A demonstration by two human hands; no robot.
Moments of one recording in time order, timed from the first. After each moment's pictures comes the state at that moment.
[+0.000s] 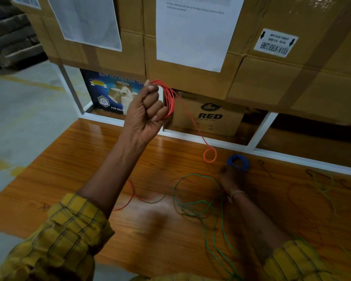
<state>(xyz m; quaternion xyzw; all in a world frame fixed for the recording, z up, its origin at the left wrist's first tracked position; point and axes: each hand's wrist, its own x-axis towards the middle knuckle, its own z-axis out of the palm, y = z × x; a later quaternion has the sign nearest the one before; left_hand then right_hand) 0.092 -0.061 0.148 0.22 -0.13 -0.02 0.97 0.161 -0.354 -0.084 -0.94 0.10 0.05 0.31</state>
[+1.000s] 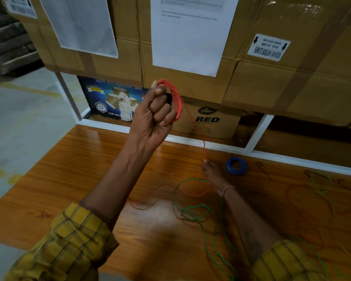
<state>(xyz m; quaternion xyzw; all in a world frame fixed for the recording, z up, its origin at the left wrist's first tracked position) 0.085 -0.090 0.166 0.22 -0.17 -0.03 0.96 0.148 -0.309 -0.049 -0.81 0.05 0.18 0.56</state>
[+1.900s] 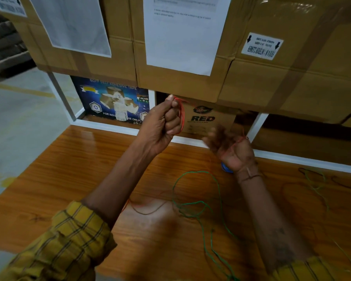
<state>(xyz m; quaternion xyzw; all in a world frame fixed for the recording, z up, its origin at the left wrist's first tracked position) 0.096 -0.110 0.148 0.38 -0.06 -0.05 0.92 0.163 -0.347 0.067 -0.27 -0.01 0.31 0.91</state>
